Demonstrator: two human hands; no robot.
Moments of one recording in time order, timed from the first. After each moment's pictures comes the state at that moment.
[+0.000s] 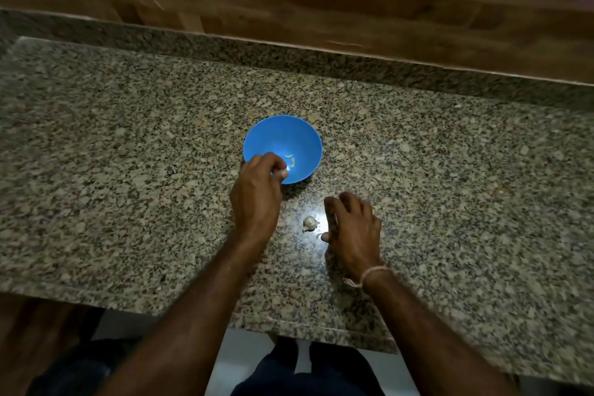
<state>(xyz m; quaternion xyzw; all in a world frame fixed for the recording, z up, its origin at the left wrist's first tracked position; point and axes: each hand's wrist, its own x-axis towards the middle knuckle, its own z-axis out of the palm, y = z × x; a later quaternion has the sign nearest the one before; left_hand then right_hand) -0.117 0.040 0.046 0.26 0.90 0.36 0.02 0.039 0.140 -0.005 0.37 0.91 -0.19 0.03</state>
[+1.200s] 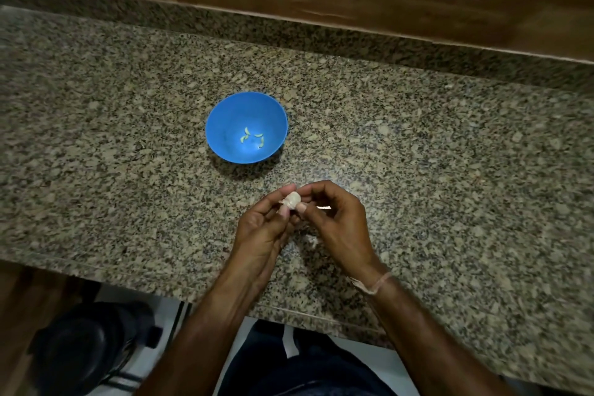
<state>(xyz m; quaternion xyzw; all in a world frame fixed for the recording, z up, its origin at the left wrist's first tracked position) 0.008 0.050 0.035 -0.02 0.50 0.77 0.40 0.088 0.171 0.042 0.28 0.64 -0.70 -0.16</state>
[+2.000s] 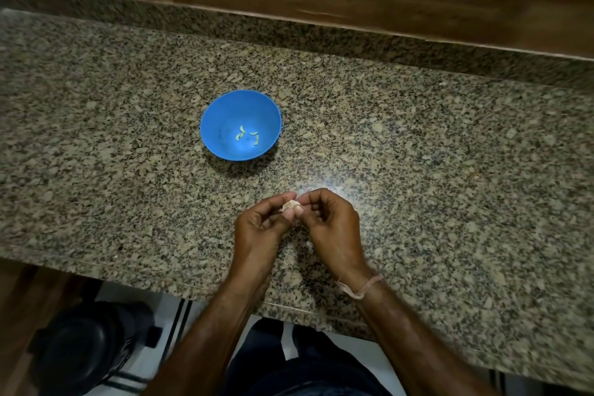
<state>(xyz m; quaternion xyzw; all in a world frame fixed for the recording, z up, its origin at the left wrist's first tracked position) 0.027 0.055 0.044 0.02 0.65 0.69 0.32 0.099 0.161 0.037 0.34 0.68 -0.62 -0.16</state>
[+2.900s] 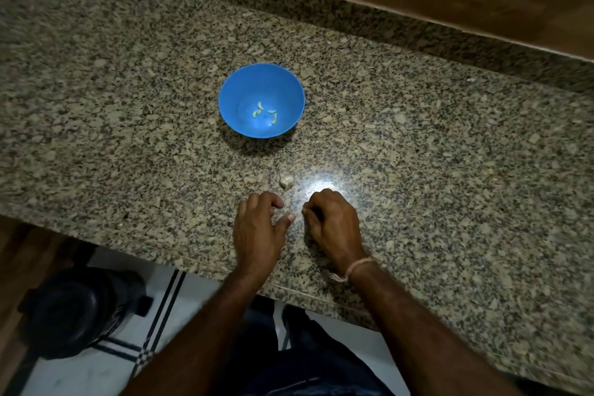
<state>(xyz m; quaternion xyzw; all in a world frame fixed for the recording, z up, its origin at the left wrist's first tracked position) 0.021 0.015 -0.038 0.20 0.92 0.32 0.10 0.094 0.157 -0.033 0.23 0.92 -0.32 -0.09</state>
